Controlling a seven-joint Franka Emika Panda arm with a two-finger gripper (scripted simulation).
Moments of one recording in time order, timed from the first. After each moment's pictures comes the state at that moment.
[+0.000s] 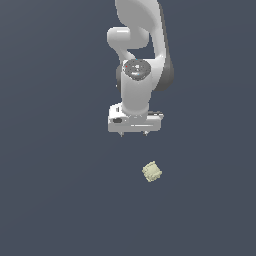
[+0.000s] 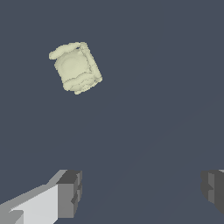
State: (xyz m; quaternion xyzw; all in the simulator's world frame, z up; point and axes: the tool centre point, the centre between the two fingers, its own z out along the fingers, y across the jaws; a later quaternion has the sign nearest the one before) arm -0.017 0.024 0.164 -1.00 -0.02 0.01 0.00
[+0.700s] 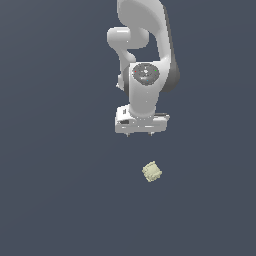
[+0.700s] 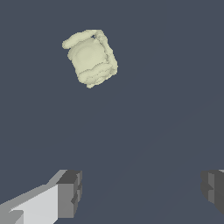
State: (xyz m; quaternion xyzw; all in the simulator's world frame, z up) arm -0.024 0.049 0.153 -1.00 -0.02 0.03 0.01
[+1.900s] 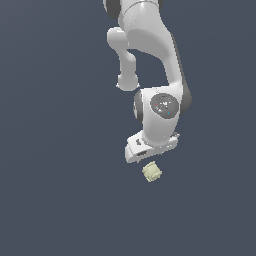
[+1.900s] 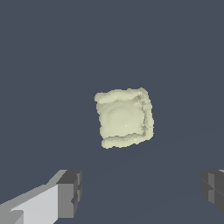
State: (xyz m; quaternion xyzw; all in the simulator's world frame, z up) arm 0.061 0.087 0.115 -0.99 -0.17 0.01 0.00
